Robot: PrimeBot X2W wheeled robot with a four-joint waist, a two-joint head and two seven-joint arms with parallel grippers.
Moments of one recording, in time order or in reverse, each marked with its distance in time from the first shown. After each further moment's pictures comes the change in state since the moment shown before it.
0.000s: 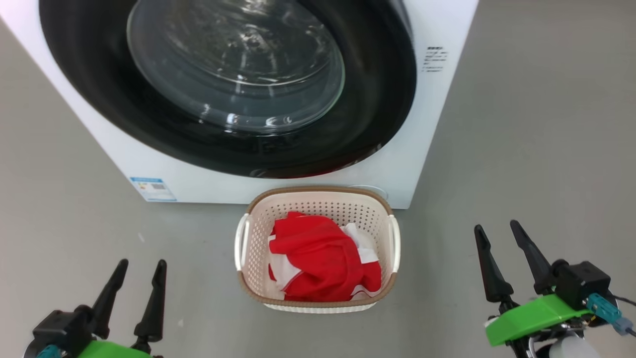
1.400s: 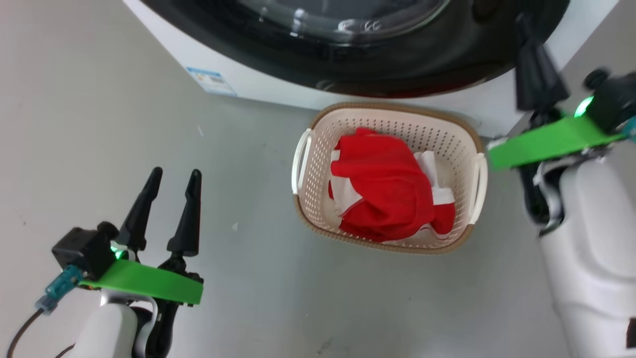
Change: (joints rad) left arm -0.267 -0.091 -0.080 0.002 -0.067 0.000 0.000; right arm -0.592 -0.018 -0.007 0.103 -0.054 0.000 0.000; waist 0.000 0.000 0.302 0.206
